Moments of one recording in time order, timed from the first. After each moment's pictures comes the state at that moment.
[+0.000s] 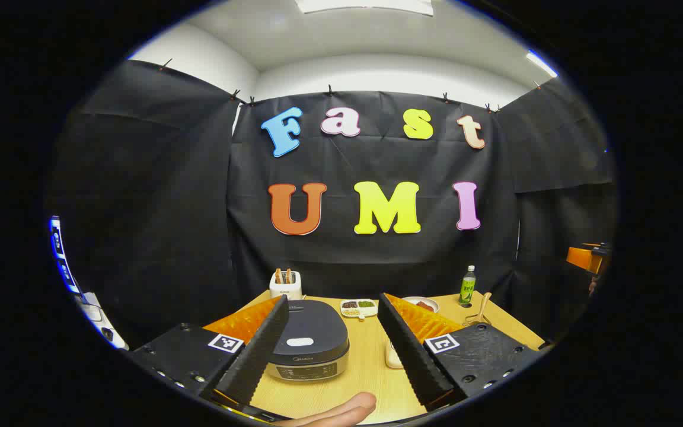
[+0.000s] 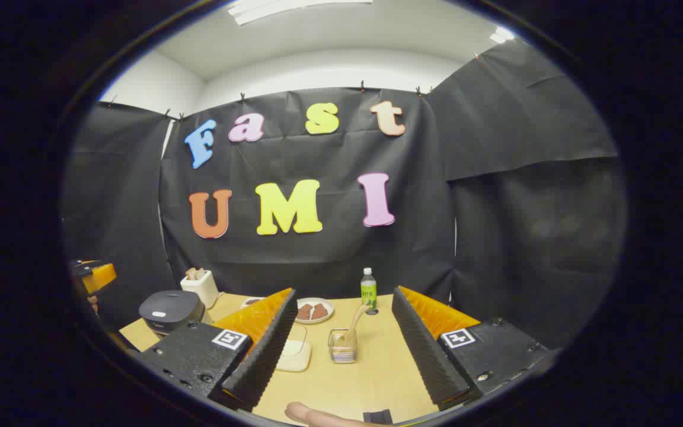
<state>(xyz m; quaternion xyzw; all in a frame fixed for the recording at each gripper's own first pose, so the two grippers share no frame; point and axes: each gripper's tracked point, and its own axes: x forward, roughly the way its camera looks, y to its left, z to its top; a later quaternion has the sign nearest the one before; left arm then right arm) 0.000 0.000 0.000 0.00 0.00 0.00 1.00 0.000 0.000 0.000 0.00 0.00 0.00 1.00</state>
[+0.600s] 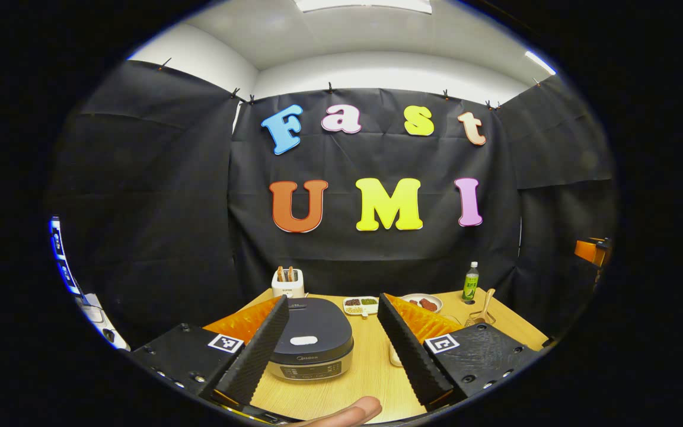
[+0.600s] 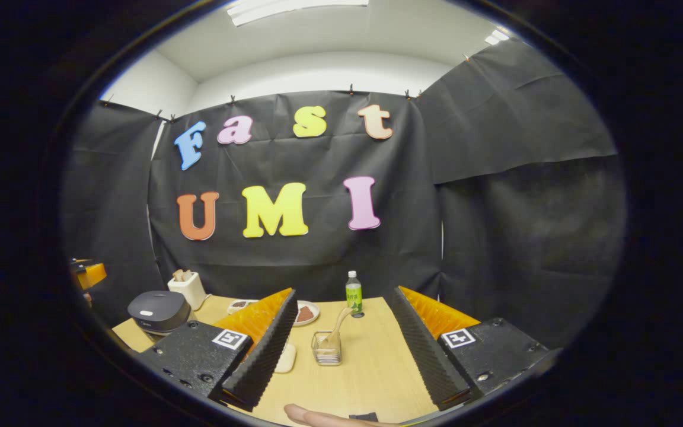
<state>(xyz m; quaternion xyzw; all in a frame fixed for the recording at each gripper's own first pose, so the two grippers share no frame) 0.005 0.007 -0.013 0.00 0.02 0.00 1.00 0.001 -0.029 0.001 0.00 -0.01 -0.03 1.00</state>
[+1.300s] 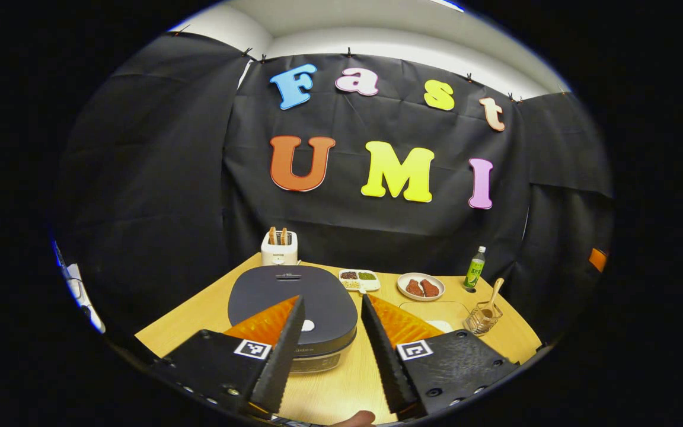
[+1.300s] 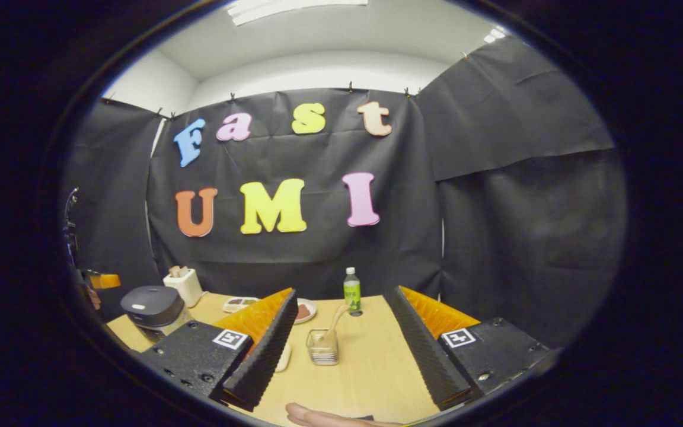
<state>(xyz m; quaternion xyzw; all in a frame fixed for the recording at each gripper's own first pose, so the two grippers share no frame) 0.076 0.025 -0.085 -0.05 0.10 0.00 0.99 0.022 -0.049 -0.026 -0.02 -0.03 -0.05 1.00</state>
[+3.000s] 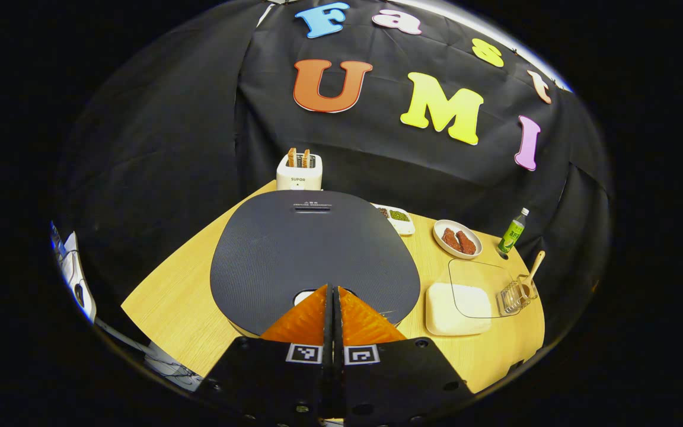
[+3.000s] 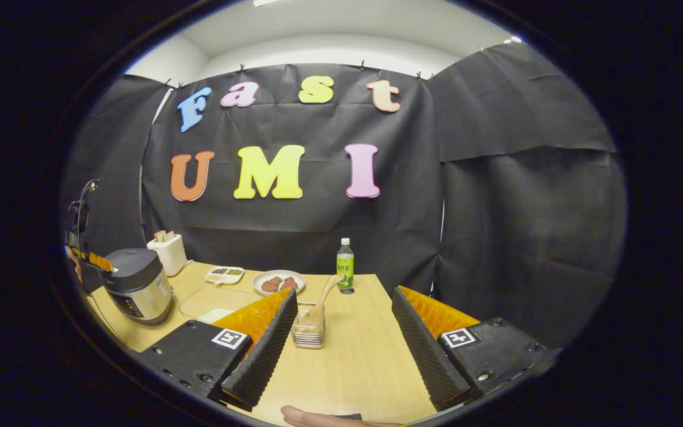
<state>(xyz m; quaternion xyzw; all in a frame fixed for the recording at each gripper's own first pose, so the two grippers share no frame) 0.126 0.059 -0.188 -0.08 0.27 0.03 0.96 0.053 -0.041 -0.098 -0.06 0.03 -0.03 1.00</state>
